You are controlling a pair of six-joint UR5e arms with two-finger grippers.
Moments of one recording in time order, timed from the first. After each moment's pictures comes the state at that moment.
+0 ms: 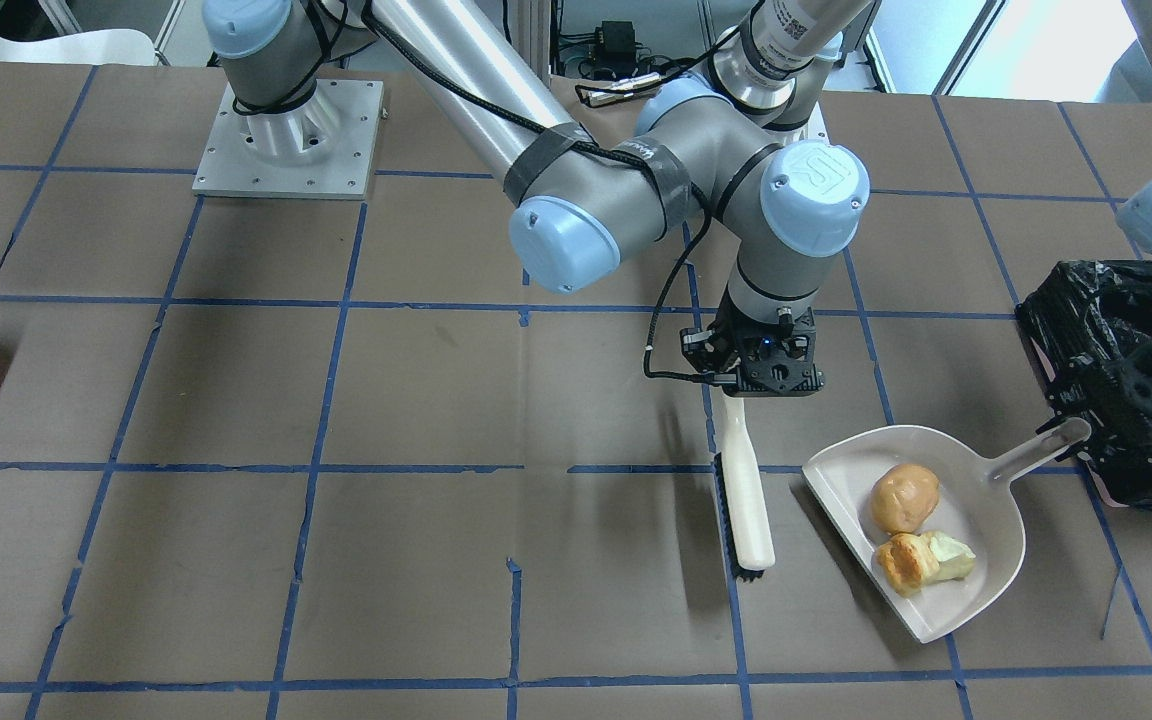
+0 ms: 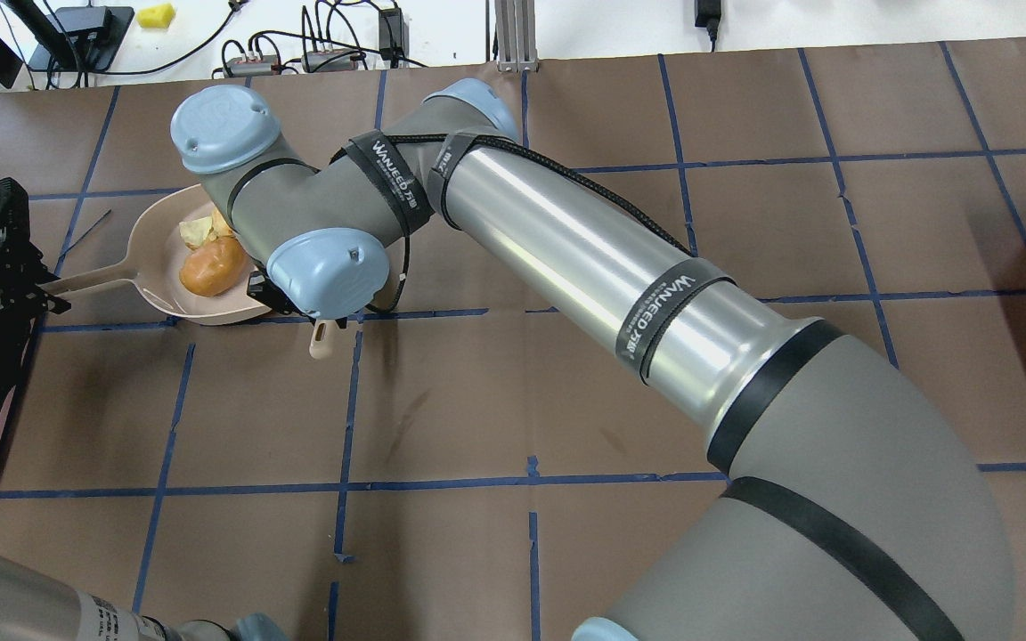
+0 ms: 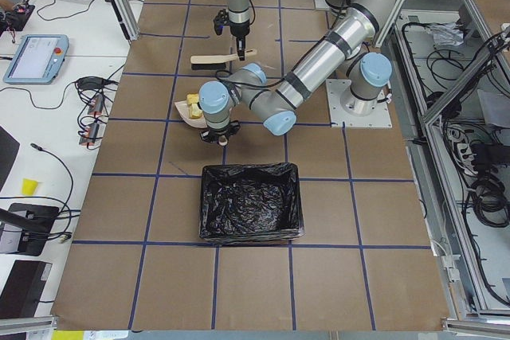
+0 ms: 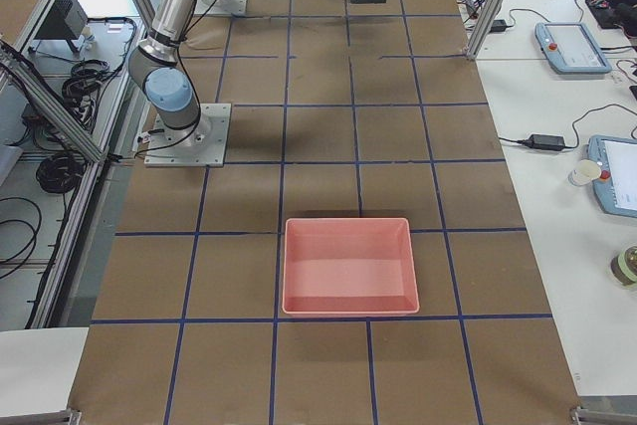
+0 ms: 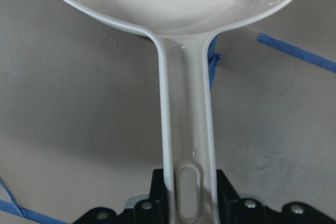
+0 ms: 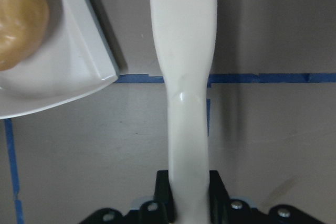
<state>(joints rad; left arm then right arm) -0.88 -1.96 -1.69 -1.14 1.44 1.86 2.26 -0.87 1.12 -1.81 -1.50 0.68</state>
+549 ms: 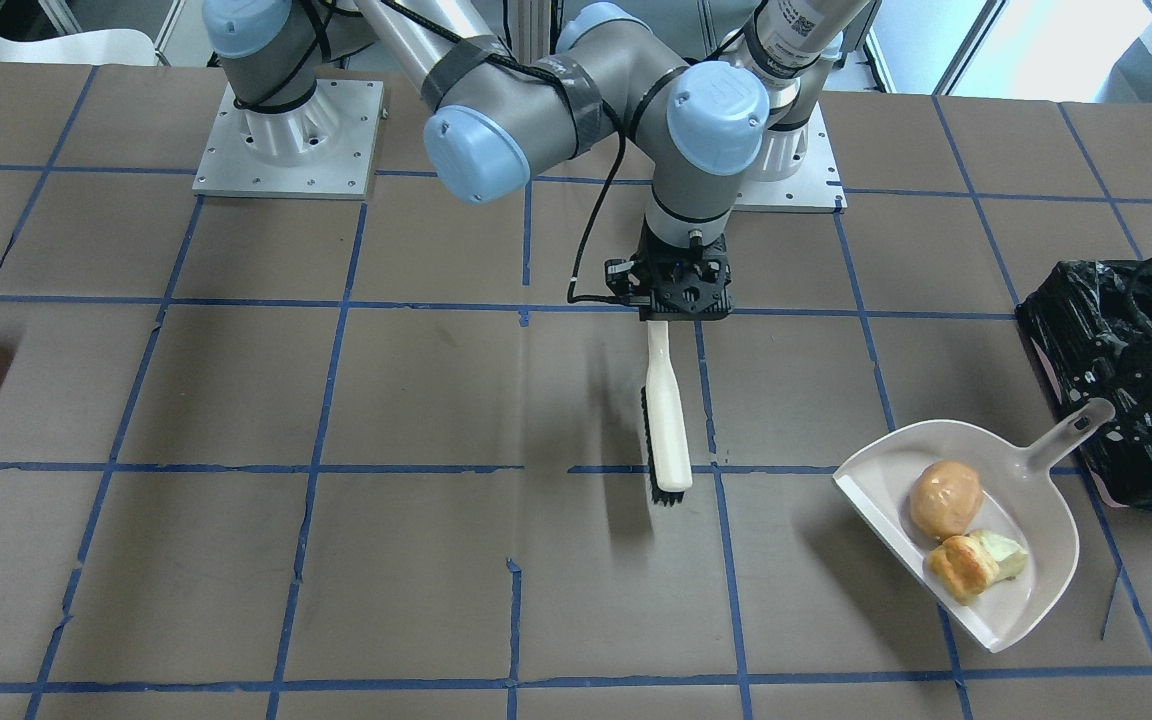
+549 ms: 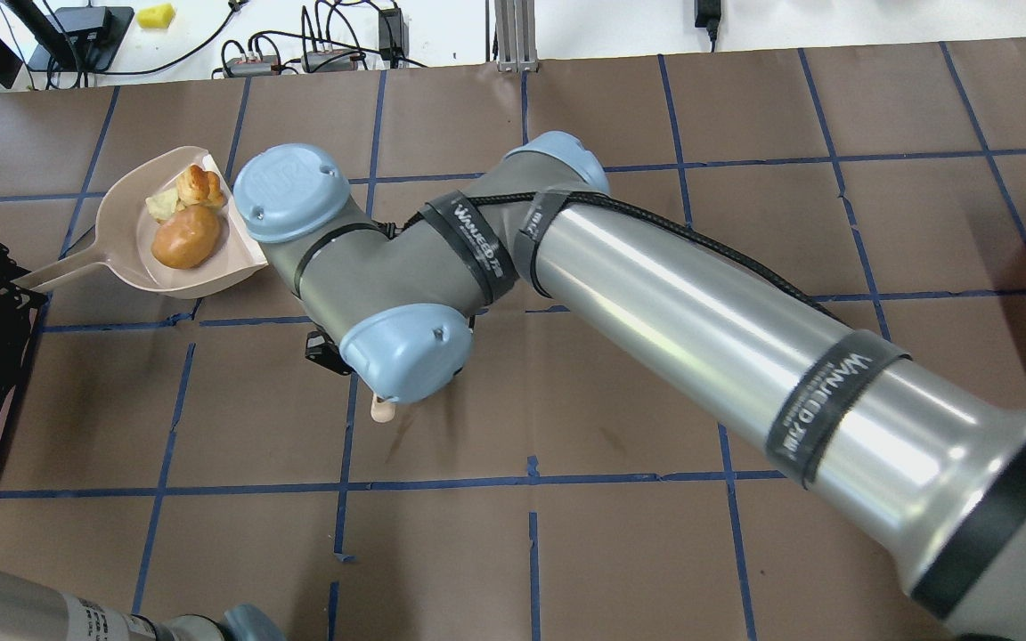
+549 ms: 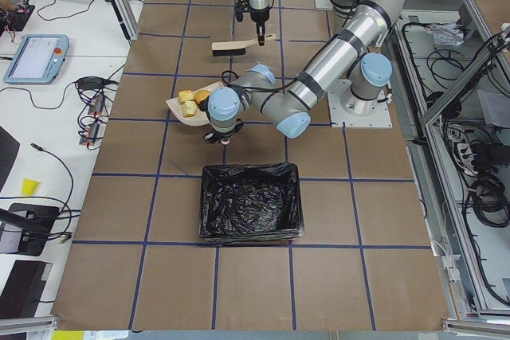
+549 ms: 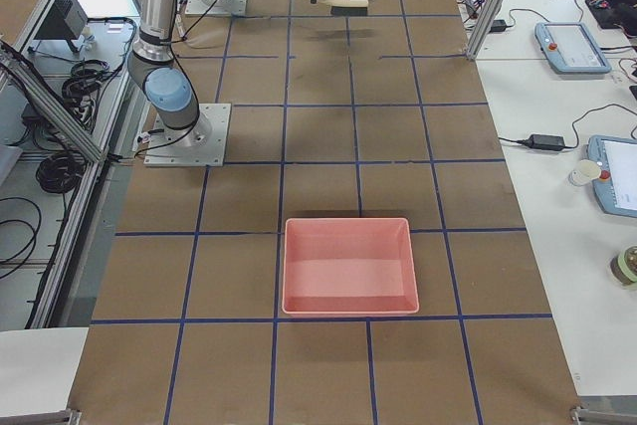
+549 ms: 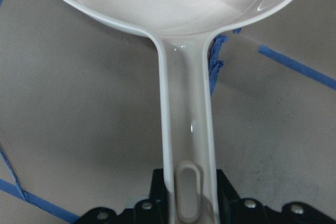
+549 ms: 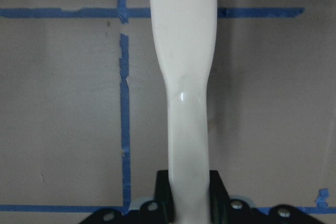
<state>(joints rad) -0.80 -1.90 -1.67 -1.23 1.33 1.80 2.25 -1.13 1.51 -1.91 -1.51 0.66</state>
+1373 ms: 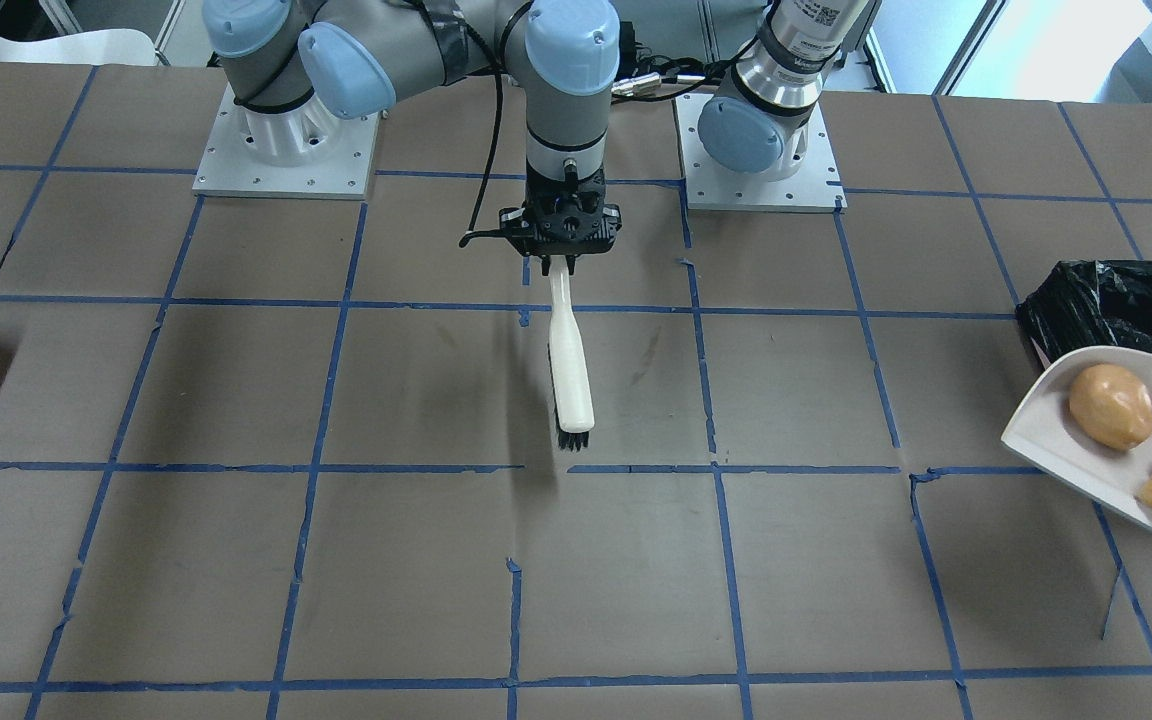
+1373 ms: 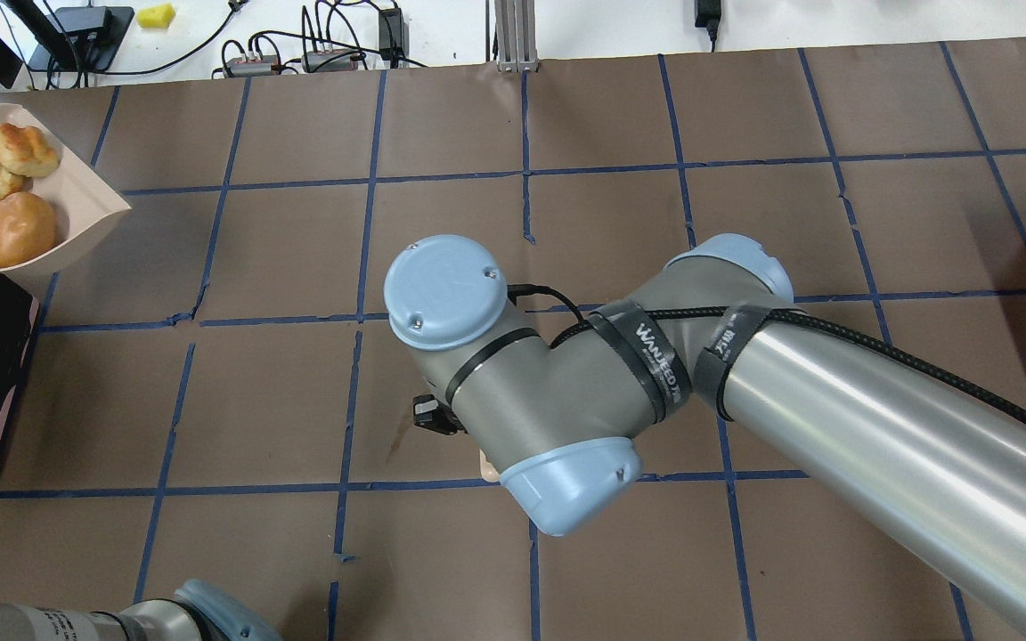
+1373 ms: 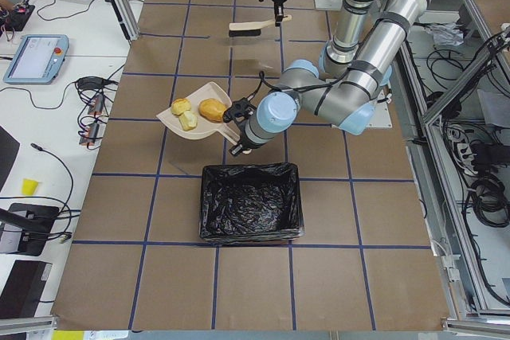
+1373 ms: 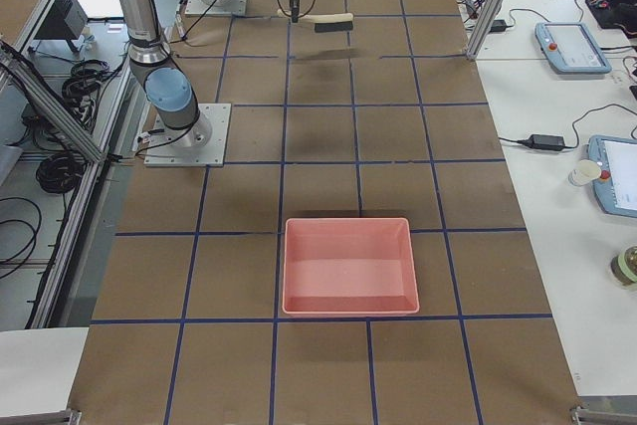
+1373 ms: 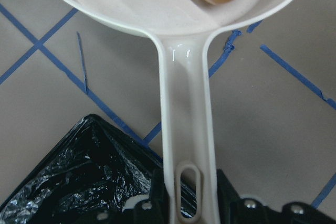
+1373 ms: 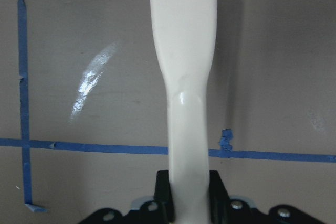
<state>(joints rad) -0.51 -1.74 -1.66 -1.37 1.21 1.79 2.17 -1.41 1.91 -2.08 -1.56 0.52</state>
